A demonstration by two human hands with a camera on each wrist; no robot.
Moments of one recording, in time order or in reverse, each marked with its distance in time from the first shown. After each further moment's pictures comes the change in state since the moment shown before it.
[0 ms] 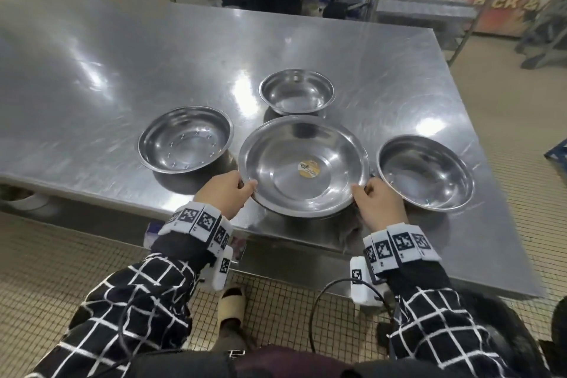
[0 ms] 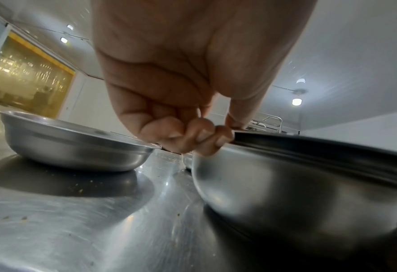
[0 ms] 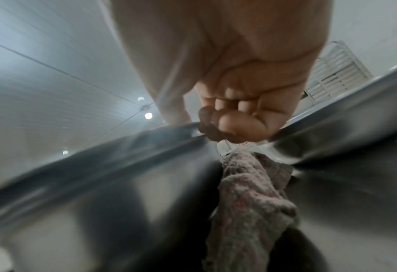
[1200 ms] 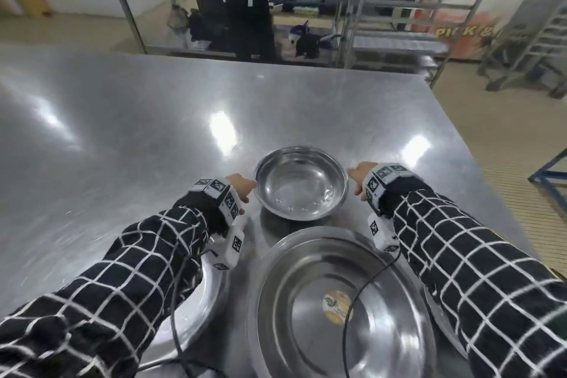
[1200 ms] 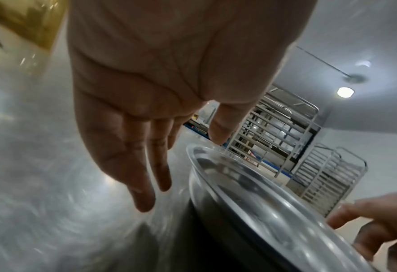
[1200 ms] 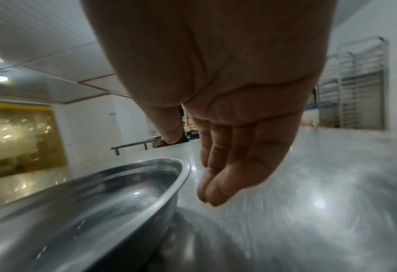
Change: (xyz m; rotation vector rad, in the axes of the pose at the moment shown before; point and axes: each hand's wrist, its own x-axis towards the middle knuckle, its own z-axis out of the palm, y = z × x) left_hand 0.321 0.053 -0.077 -0.344 -0.311 -0.247; right_hand 0.326 -0.132 0.014 -0.204 -0.241 0.098
